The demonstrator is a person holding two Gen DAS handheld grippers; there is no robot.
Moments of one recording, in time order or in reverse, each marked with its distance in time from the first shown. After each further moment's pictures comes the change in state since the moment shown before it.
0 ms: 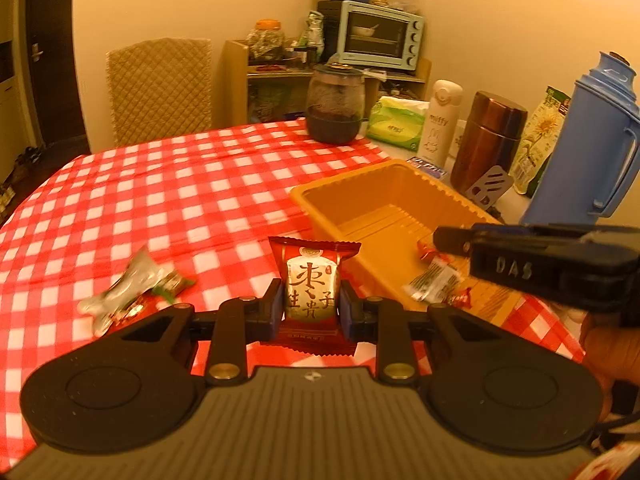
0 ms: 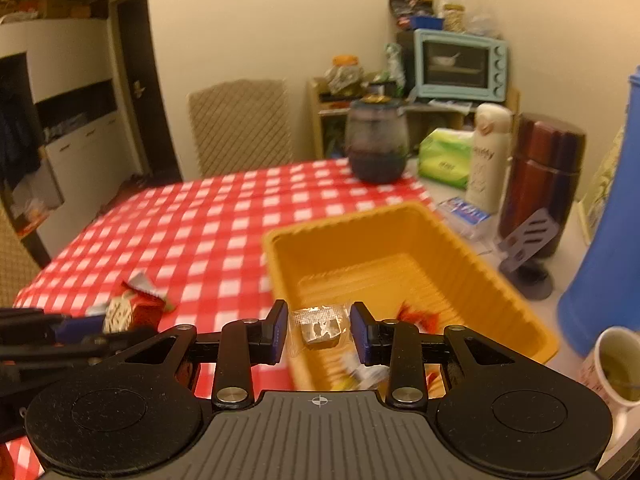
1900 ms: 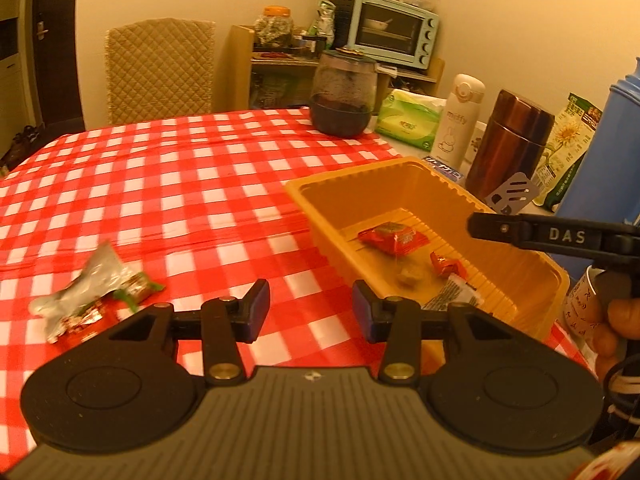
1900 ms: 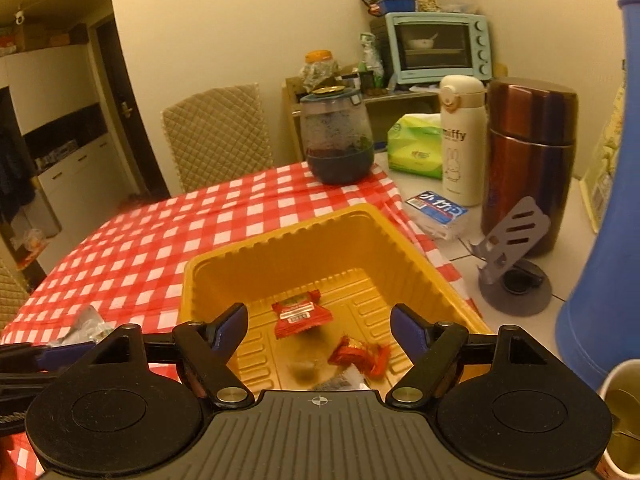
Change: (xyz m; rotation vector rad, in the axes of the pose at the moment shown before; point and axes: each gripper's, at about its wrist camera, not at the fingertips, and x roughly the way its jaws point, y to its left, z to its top) left arm 0.056 0.007 -0.001 -0.074 0.008 0.007; right arm 0.049 -0.079 0.009 0.078 0.017 0.036
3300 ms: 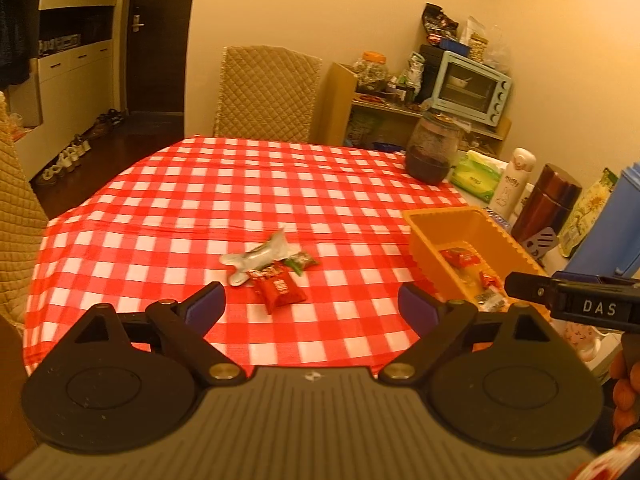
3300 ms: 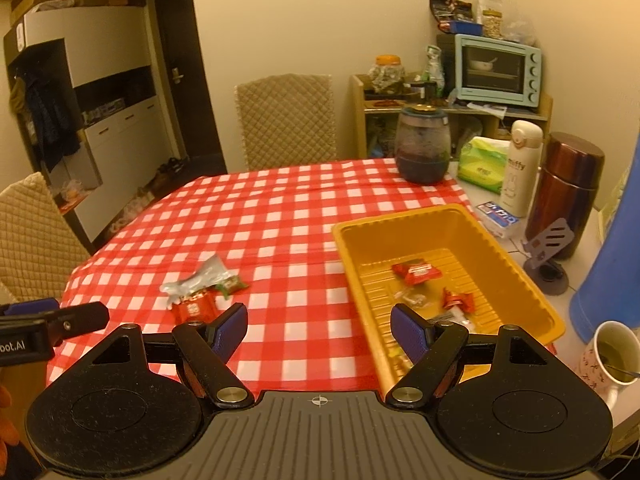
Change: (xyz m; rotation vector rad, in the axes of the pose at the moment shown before) left arm -0.178 0.079 -0.031 -0.173 -0.084 0.182; right arm -0.104 0.145 -0.028 -0.143 0.051 0.079
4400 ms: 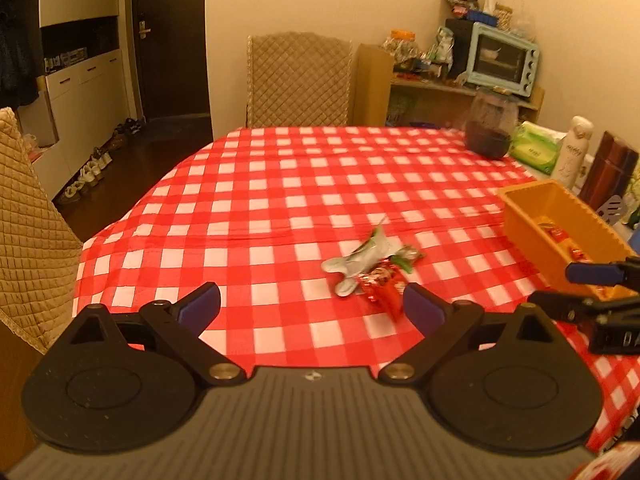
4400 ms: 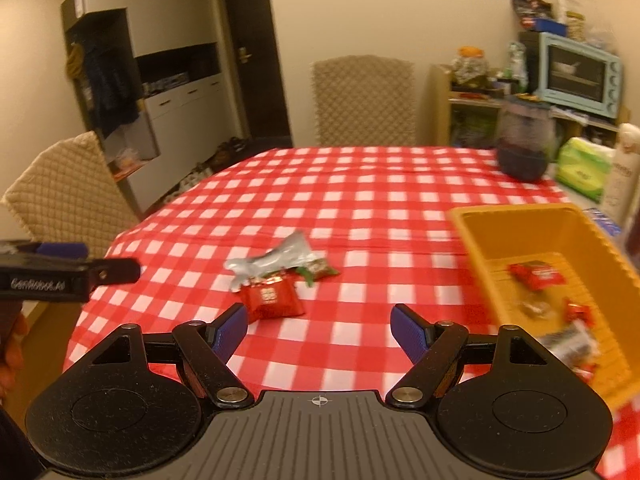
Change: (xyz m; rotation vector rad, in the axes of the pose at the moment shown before) left arm 0.070 0.096 0.007 0.095 0.043 0.074; right arm 0.102 0.066 -0.026 -0.124 0.035 0.193
